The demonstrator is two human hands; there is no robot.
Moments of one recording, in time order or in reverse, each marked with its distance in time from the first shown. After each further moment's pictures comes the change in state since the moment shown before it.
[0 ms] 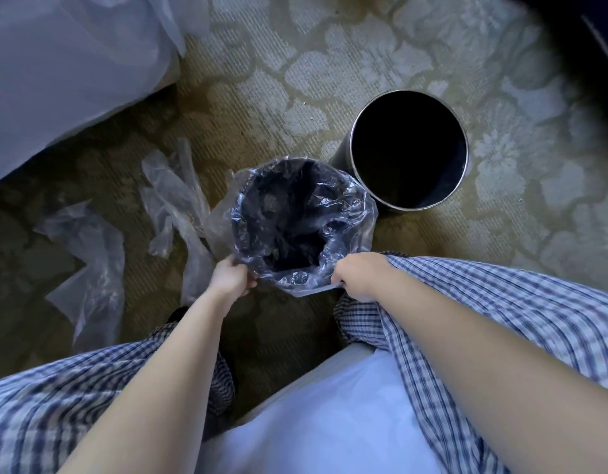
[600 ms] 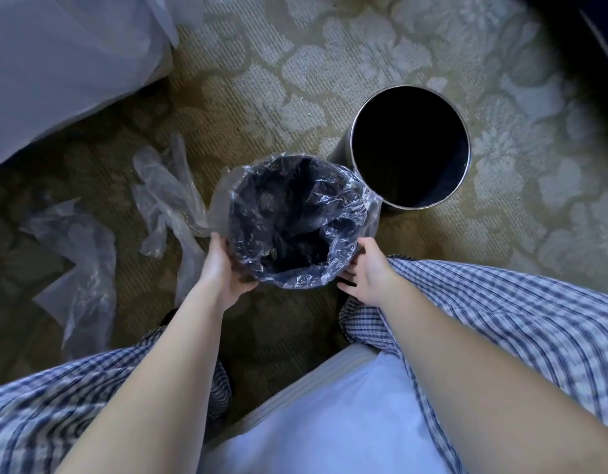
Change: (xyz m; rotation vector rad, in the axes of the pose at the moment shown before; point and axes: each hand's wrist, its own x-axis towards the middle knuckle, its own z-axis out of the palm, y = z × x) left_hand 0.013 0.011 -0.001 -0.632 -0.182 -0.126; right_hand 0.033 0.012 0.039 2.218 0.092 0.470
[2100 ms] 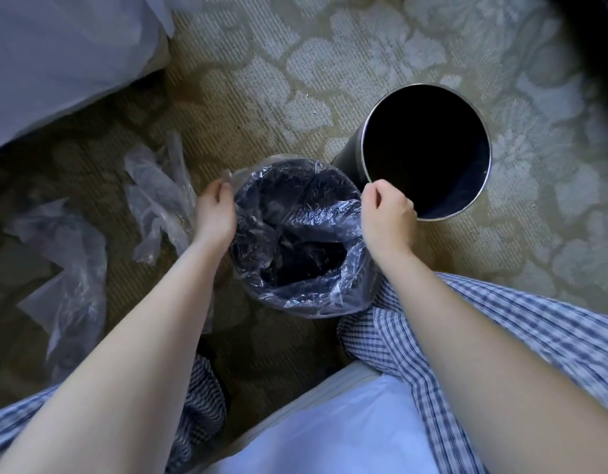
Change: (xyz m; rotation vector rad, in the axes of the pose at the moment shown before) left_hand 0.029 0.067 0.038 0.674 0.337 0.608; right_hand -0.017 -0.067 0.038 -0.925 0.641 -0.977
